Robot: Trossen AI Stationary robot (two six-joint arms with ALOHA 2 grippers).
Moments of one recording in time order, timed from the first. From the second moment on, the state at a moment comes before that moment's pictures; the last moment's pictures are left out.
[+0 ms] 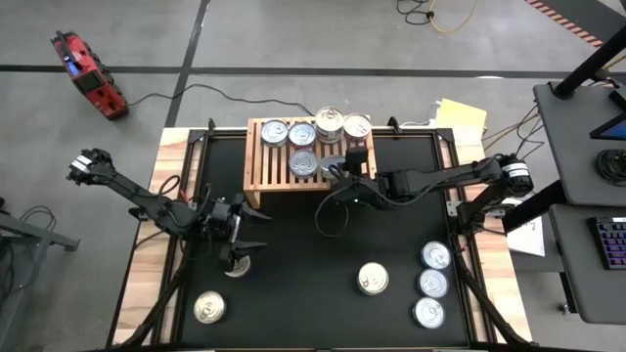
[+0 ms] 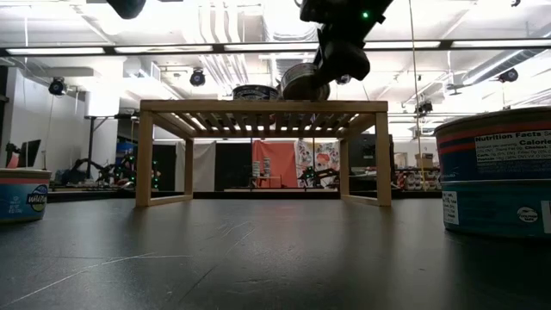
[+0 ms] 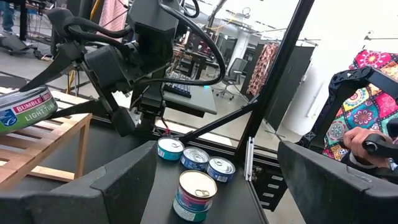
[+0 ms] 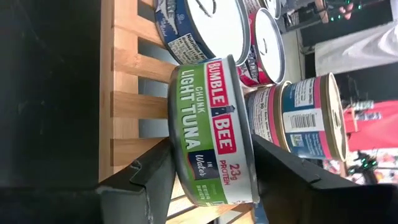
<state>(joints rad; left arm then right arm) -0.51 0.90 0.56 0.39 -0.46 -0.32 0.04 1.59 1.30 -0.54 0.73 -0.44</state>
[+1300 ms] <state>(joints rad) -0.51 0.90 0.56 0.38 -0.46 -0.30 -0.08 1.59 1.30 -0.49 0.49 -0.36</state>
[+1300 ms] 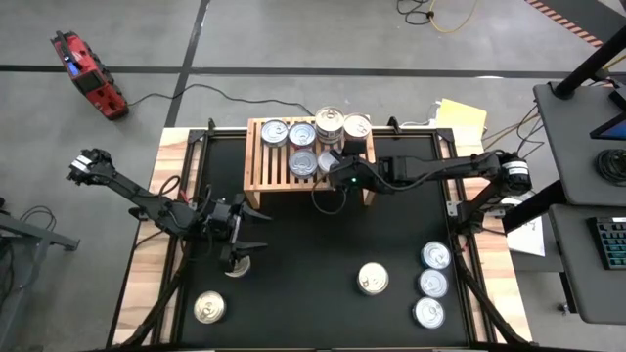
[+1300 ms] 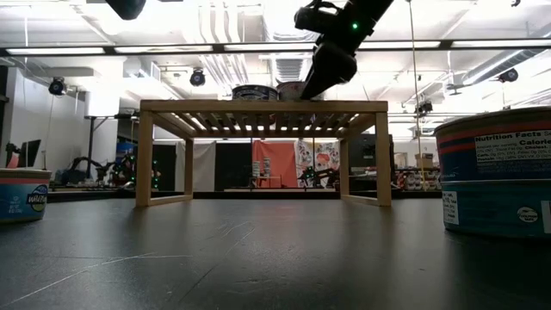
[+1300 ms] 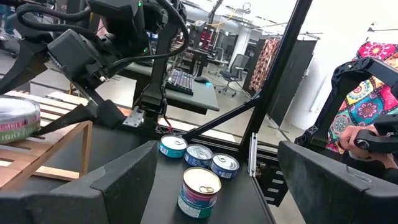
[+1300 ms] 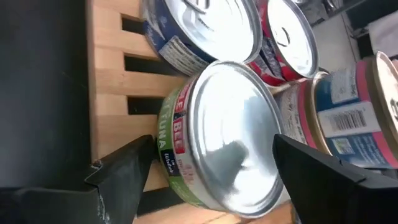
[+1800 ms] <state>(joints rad) -0.51 0.90 0.56 0.32 -0.46 -0.32 0.00 1.55 1.35 -0.66 0.49 -0.23</state>
